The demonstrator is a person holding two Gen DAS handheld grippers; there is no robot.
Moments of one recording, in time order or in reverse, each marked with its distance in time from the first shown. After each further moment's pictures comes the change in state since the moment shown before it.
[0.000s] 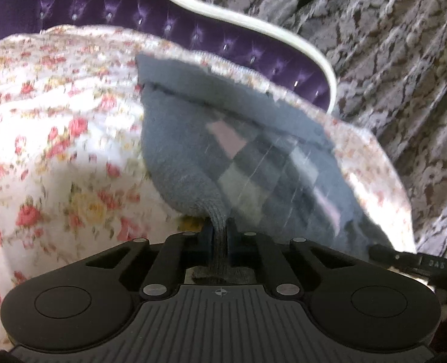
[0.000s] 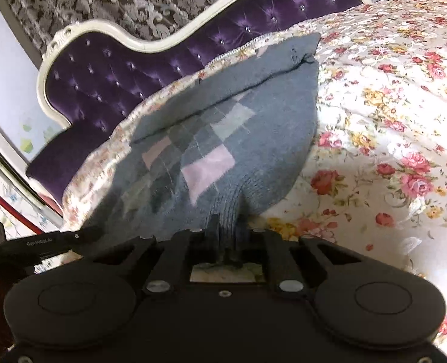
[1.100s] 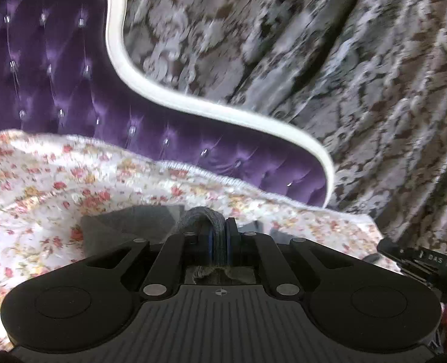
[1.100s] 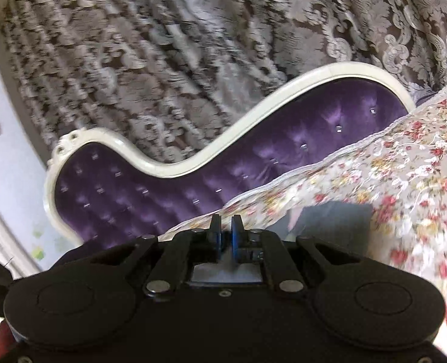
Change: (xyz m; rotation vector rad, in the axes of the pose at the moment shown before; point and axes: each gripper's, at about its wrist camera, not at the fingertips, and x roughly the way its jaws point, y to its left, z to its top) left arm 0.089 -0.017 0.206 0.044 -0.172 -0.041; right arm 0.066 -0.016 0.218 0.007 -0.319 0.088
